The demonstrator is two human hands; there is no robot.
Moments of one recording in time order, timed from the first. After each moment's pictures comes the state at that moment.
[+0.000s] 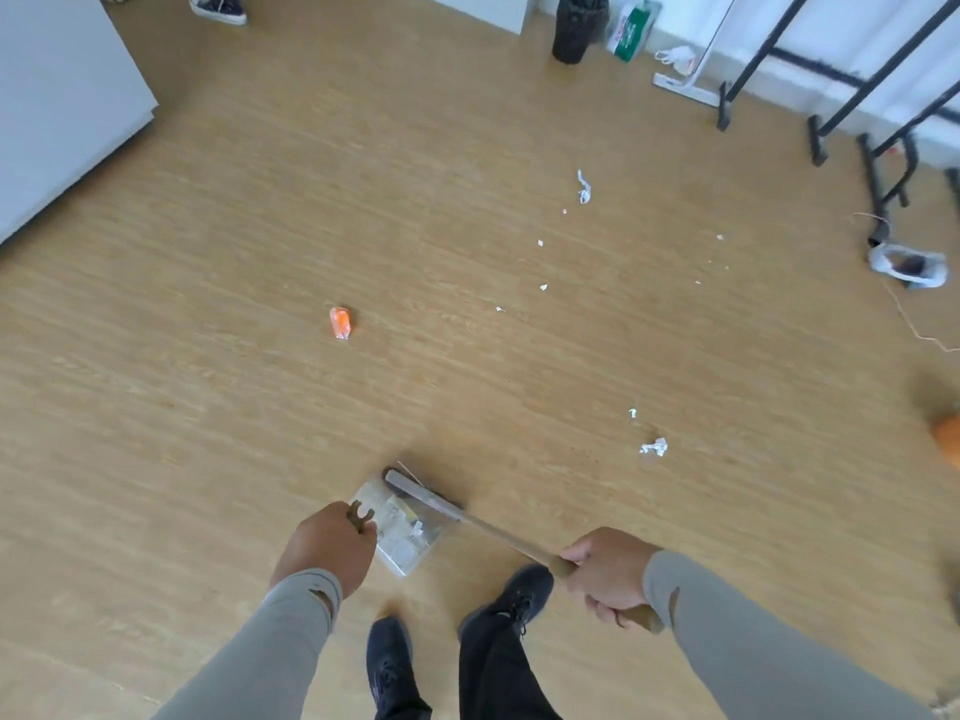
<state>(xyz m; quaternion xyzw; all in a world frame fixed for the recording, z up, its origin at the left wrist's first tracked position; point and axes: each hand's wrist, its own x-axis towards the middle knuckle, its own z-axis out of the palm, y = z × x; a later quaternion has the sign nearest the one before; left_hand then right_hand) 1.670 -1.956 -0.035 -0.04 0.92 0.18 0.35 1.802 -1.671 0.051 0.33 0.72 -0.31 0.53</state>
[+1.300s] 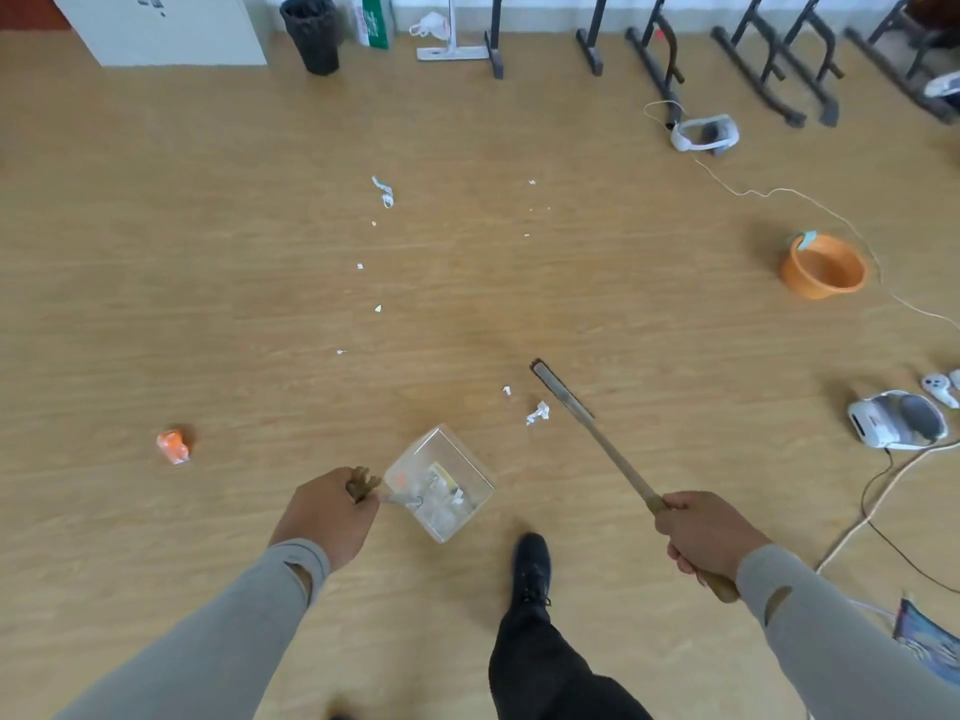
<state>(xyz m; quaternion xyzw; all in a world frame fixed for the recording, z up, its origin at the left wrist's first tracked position) 1.725 -1.587 0.044 0.19 0.90 0.16 0.36 2.041 -1.347 0.067 0.64 0.59 -0.47 0.18</state>
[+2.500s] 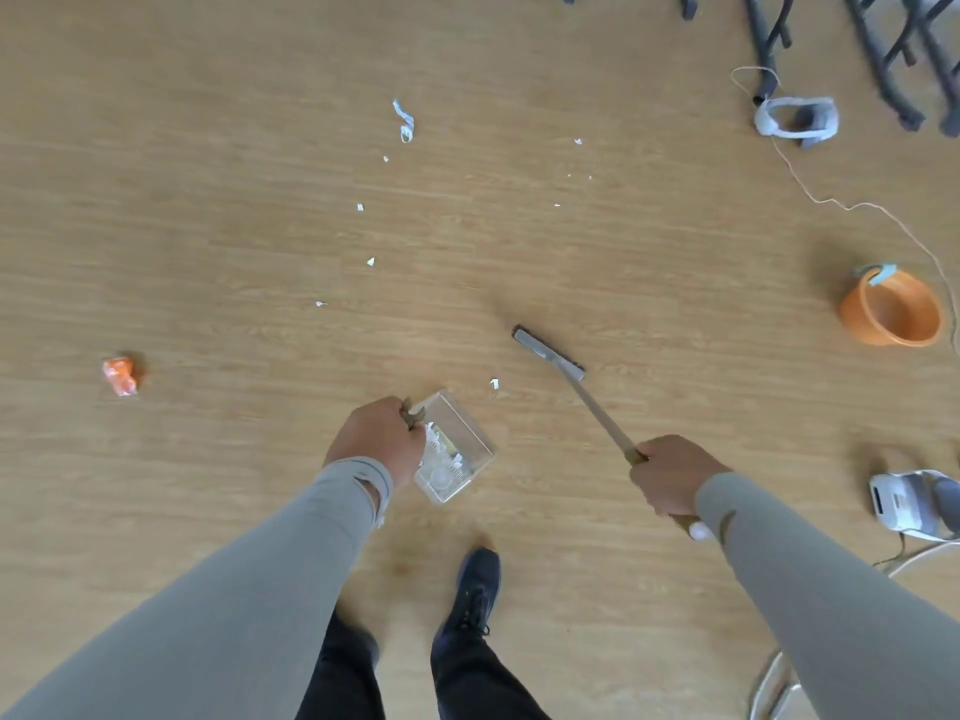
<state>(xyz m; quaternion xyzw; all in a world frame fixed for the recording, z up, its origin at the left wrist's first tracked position) 1.720 -1.373 -0.036 0.13 0.91 0.17 0.35 1.941 -1.140 -0.006 0.52 0.70 -0.33 0.36</state>
